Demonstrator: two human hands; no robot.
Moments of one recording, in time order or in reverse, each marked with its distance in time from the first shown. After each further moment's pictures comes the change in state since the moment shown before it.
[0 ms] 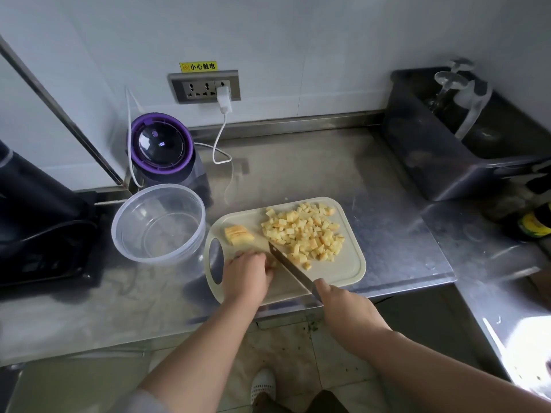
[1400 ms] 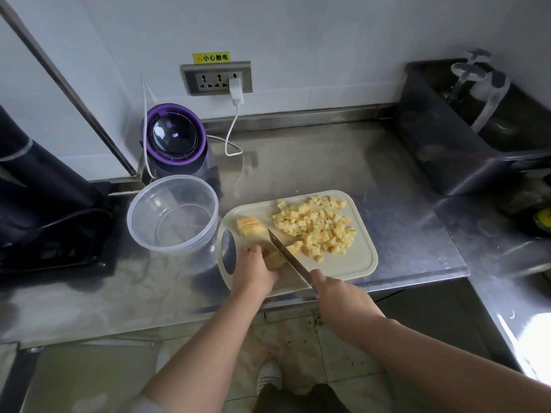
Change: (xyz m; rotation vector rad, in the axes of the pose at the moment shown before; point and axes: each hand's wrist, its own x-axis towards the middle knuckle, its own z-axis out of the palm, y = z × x) left_hand -0.009 -0.010 -0.004 -0.438 -0.170 -0.313; right_hand 0.012 -0.022 0.007 0.013 0.001 -0.021
